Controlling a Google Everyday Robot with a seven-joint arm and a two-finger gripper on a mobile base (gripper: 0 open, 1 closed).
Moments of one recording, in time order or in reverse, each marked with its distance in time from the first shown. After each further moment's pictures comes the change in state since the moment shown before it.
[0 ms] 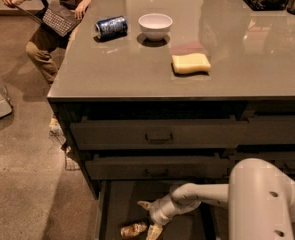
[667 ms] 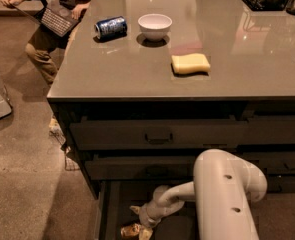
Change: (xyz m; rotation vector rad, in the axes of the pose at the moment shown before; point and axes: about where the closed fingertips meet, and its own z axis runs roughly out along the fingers) arm 0.018 -0.016 0.068 -0.023 0.132 -0.046
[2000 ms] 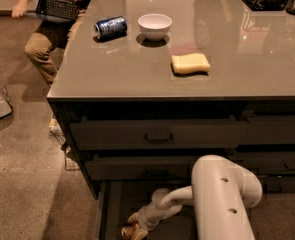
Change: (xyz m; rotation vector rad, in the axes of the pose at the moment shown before) arm 0.004 -0.003 0.029 0.003 -0.025 0.006
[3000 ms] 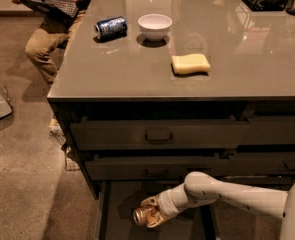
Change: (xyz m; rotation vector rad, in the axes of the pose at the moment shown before) arm -0.068 0.027 -0.201 0.151 -0.134 -0.261
